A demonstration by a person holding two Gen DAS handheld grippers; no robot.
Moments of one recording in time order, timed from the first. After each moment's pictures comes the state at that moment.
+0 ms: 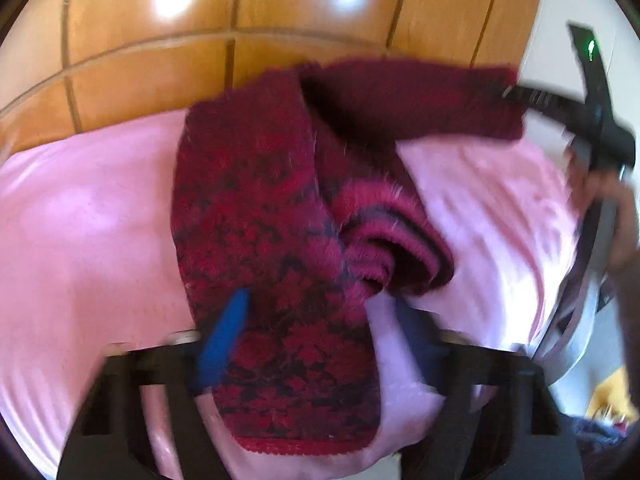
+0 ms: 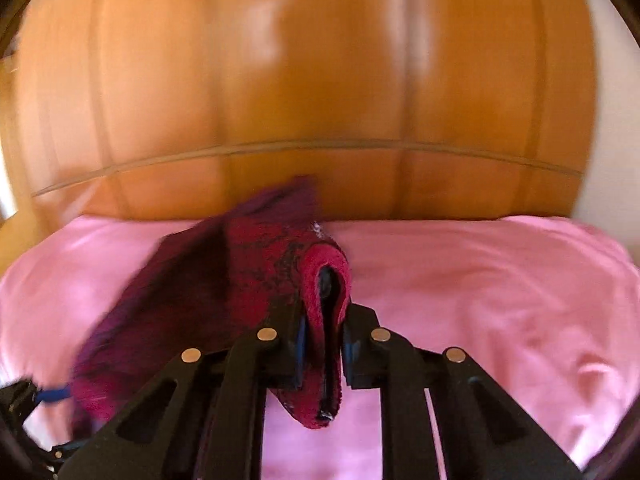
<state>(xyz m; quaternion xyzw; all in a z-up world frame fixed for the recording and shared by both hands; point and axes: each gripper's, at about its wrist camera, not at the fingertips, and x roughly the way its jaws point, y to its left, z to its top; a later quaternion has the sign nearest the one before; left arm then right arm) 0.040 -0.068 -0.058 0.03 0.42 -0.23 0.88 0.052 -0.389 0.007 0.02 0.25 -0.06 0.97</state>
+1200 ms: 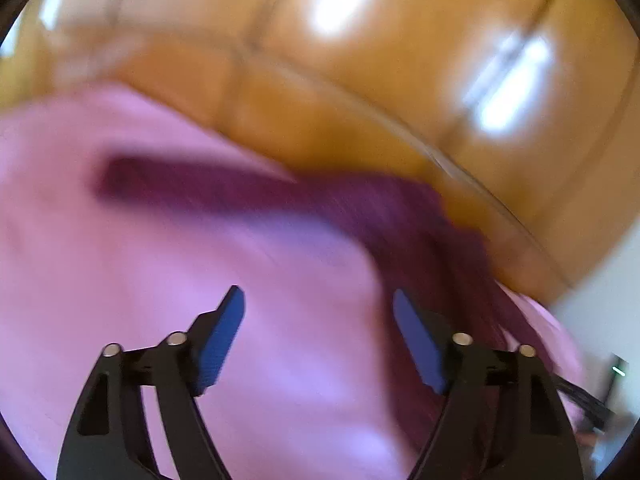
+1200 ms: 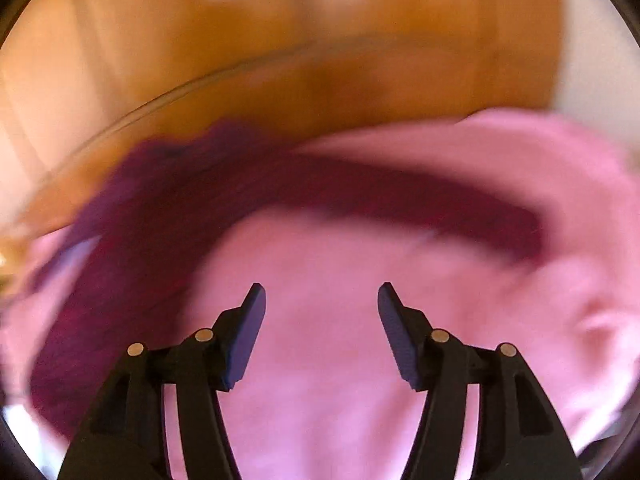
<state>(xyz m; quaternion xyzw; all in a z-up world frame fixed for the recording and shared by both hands) 0.178 0.108 -0.036 -0.24 0.37 -0.11 0.89 0.097 -0.435 -0.065 0.16 0.41 0.02 0.90</state>
